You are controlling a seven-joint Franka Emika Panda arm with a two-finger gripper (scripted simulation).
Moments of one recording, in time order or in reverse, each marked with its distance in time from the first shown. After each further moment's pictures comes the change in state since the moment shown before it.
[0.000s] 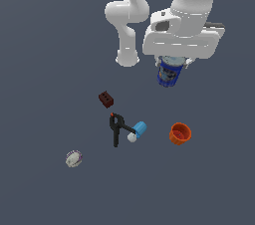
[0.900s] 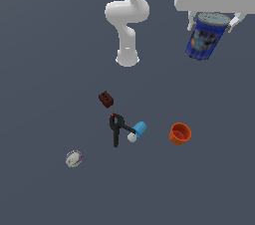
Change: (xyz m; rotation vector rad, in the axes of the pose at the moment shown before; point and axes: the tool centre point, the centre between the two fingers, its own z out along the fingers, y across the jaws) arm -0.001 -0.063 -0.117 0.002 -0.001 0.001
